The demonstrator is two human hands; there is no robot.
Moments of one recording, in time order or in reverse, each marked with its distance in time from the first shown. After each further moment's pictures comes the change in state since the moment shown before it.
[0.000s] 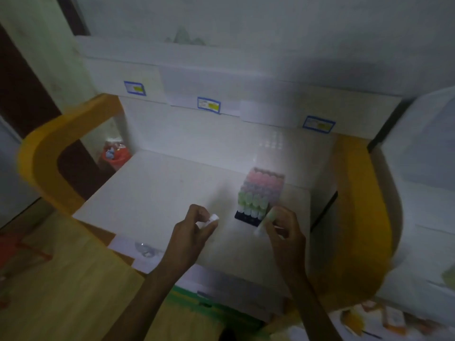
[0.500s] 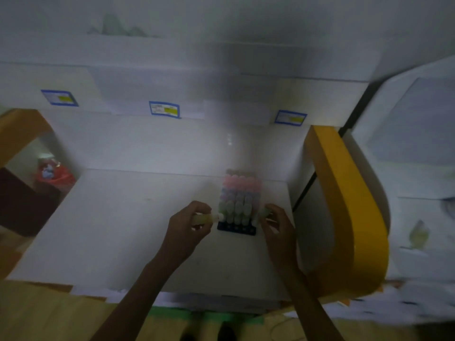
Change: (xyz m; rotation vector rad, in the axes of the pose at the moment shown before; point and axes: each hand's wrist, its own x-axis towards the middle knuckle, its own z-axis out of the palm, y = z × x) left_hand 0.089 -0.028 0.026 0.010 -0.212 0.314; right_hand 0.032 0.042 0.009 -0.143 0.166 0.056
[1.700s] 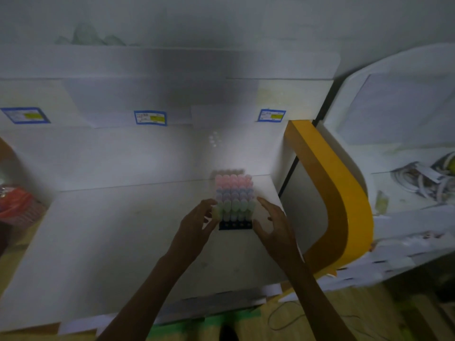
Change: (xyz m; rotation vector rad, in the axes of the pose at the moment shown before) left_hand 0.016 -0.023 0.013 -0.096 -0.145 0.173; right_hand -0.025 -0.031 -0.005 -0.427 -0.074 -0.014
